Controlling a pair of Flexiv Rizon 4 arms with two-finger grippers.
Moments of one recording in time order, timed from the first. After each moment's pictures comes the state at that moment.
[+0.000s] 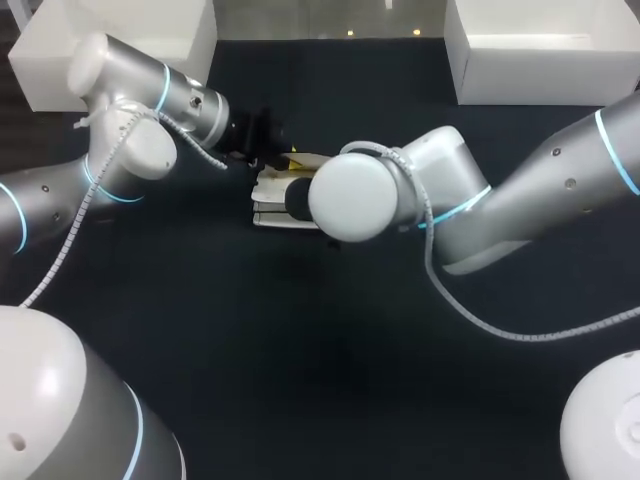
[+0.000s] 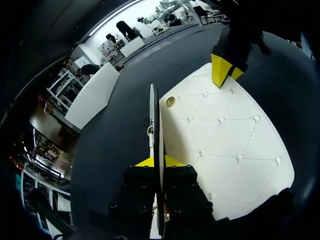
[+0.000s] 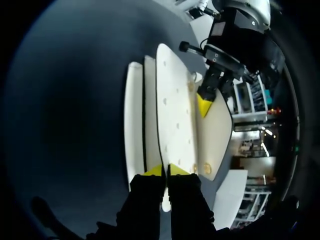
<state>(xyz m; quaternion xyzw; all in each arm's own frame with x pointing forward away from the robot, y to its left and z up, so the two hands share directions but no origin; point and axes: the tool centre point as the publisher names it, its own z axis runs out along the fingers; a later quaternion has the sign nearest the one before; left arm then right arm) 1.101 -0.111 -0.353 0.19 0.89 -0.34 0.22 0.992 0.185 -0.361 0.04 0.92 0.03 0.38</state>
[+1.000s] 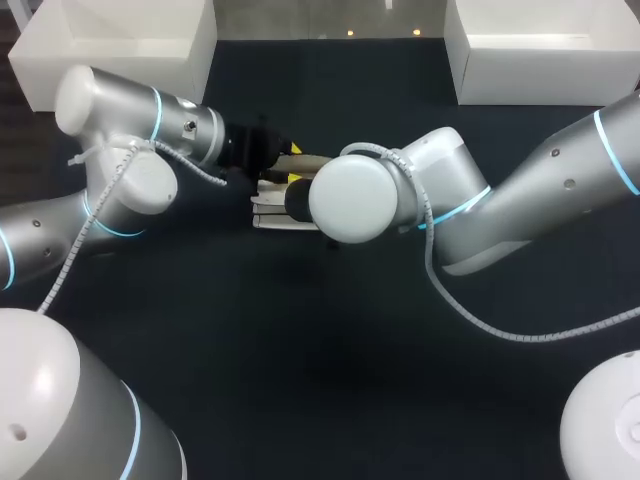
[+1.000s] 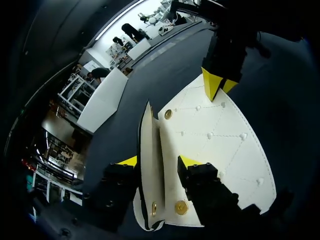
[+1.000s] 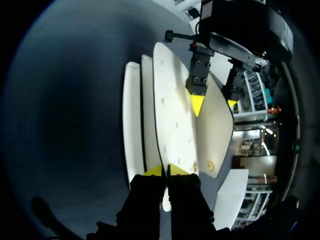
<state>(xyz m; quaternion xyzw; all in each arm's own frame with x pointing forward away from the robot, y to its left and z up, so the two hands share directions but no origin) 1.080 -0.109 -0.337 0.17 0.88 -0.34 0.28 0.992 0.185 -0.363 0.05 0.92 0.03 0.38</state>
